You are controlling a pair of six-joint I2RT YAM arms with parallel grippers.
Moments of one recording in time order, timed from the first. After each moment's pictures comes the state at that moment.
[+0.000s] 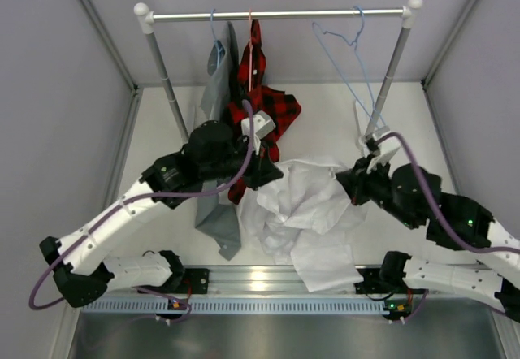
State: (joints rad) left arm -0.89 1.12 1.36 -0.56 0.27 -0.28; right arm 1.09 0.72 1.18 -0.70 0.45 0.31
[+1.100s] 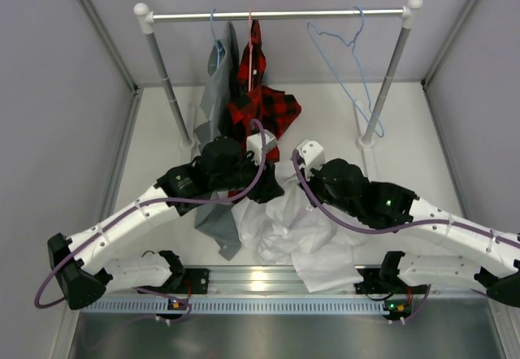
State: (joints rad) left arm -0.87 1.15 1.11 -0.46 0.29 -0.29; right arm 1.09 1.02 1.00 -0.52 0.31 0.07
